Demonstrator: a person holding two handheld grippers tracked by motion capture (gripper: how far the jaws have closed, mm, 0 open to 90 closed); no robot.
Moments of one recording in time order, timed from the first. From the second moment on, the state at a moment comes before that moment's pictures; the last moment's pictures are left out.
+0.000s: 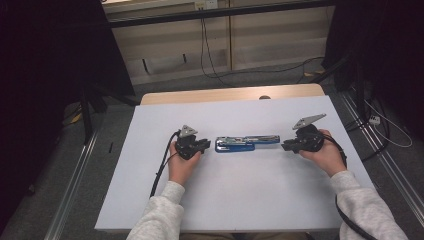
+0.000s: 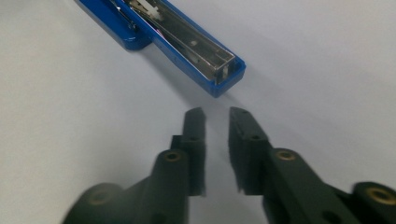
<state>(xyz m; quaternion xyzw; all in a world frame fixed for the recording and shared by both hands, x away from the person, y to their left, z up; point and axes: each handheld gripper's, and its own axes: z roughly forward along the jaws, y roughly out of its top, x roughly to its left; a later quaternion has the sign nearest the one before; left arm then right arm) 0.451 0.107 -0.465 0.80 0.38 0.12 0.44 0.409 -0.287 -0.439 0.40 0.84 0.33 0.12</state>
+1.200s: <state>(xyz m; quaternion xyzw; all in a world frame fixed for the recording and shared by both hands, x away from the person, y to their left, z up) 0.459 0.093 -0.468 0.83 0.37 0.10 0.41 0.415 -0.273 -0.428 0.39 0.82 0.39 0.14</state>
